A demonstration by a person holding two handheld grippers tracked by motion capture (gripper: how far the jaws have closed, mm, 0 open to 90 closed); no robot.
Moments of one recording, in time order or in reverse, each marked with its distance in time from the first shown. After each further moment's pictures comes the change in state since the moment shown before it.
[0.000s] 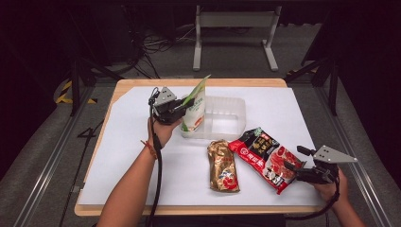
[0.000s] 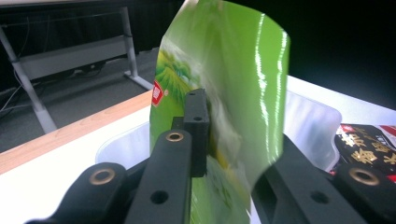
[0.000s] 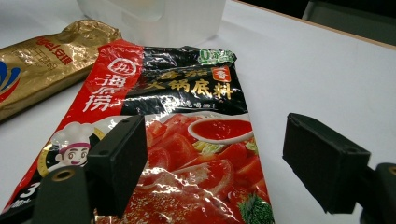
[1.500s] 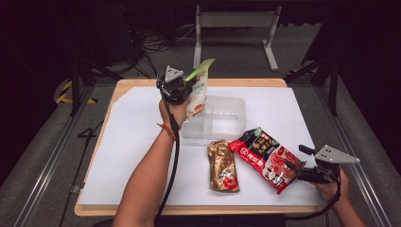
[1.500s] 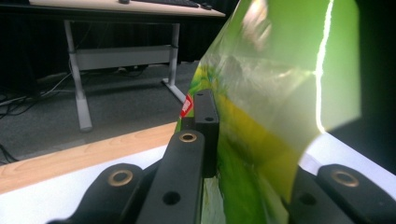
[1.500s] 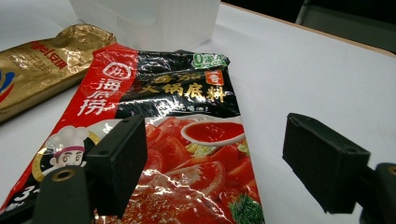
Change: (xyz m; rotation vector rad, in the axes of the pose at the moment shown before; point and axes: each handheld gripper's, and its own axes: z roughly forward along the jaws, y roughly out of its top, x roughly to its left) left arm 0.007 0.051 0.041 -0.058 0.205 -0.184; right arm -0.002 0.001 -0.003 -0.014 -0.021 0.001
